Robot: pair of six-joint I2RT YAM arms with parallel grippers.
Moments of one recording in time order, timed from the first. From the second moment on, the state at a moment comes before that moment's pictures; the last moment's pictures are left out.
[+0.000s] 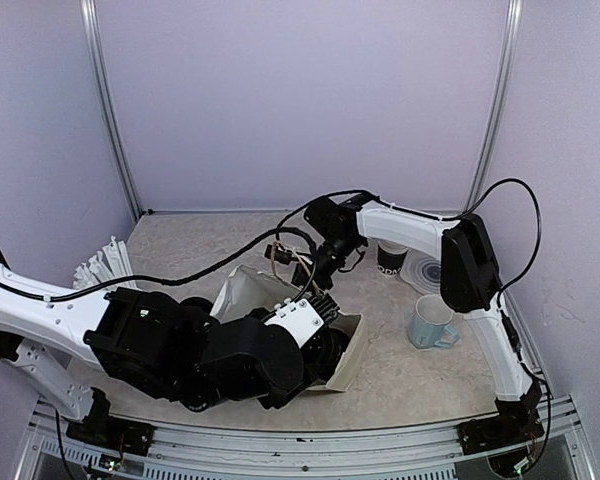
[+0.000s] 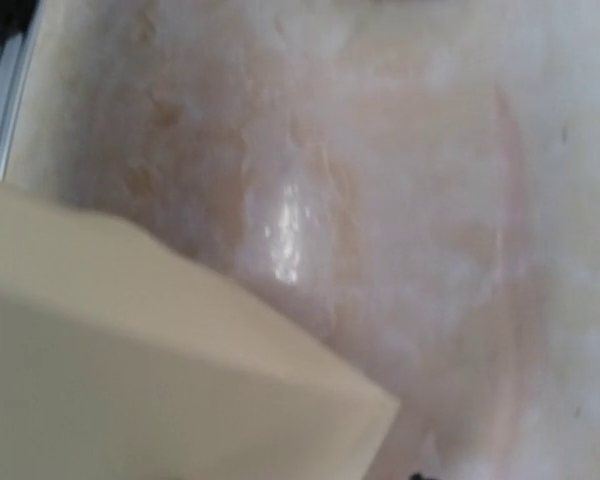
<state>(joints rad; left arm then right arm) -1.63 1.52 1.39 -0.79 -0.70 -0.35 0.72 2.40 2.14 -1.05 -0.78 -0.63</state>
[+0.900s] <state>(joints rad) -1.65 1.40 1.34 -1.01 -0.78 -0.64 0.74 2.32 1.97 -1.03 -0.61 -0.59</state>
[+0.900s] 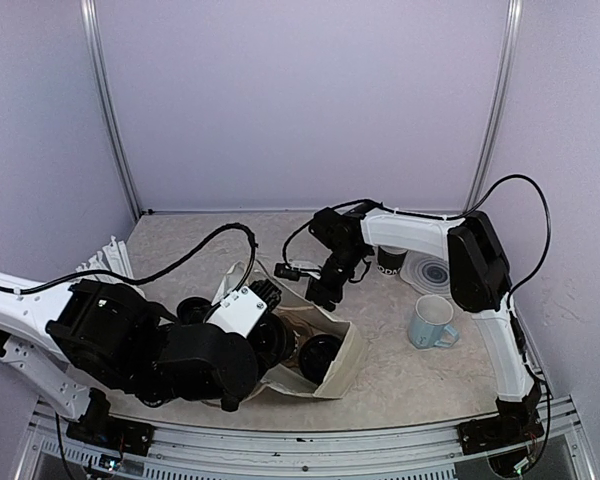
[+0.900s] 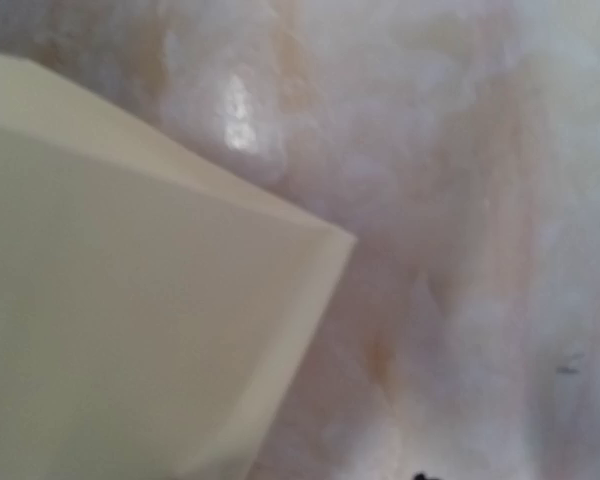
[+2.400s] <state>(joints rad) -1.56 1.22 0.97 -0.72 -0.87 -0.76 0.76 2.43 1.99 -1.00 -0.81 -0.55</state>
